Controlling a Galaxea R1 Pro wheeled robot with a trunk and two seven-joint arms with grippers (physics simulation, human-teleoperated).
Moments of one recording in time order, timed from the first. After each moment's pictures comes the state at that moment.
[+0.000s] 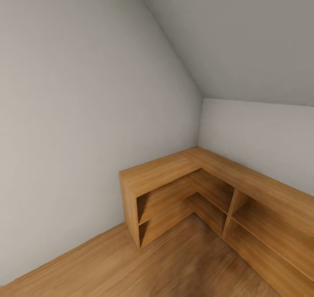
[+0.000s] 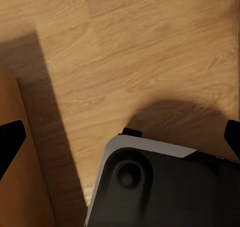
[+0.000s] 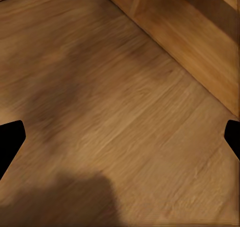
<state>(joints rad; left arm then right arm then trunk) 0.04 -0.04 -0.10 -0.15 0.27 -0.46 0.19 -0.11 0.00 0.81 0.02 -0.75 -0.77 -0.34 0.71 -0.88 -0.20</state>
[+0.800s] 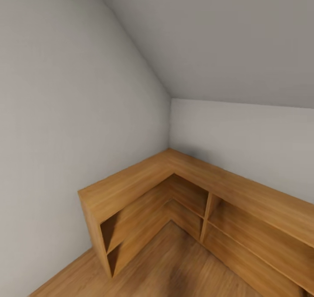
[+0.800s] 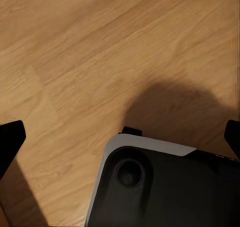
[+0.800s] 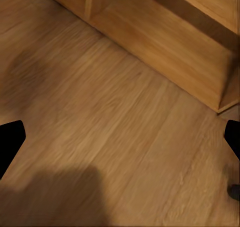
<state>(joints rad) 0.04 -0.04 -0.10 -0.15 0.27 -0.46 0.19 -0.11 0.00 0.81 0.01 -0.75 -0.77 -0.34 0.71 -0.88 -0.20</state>
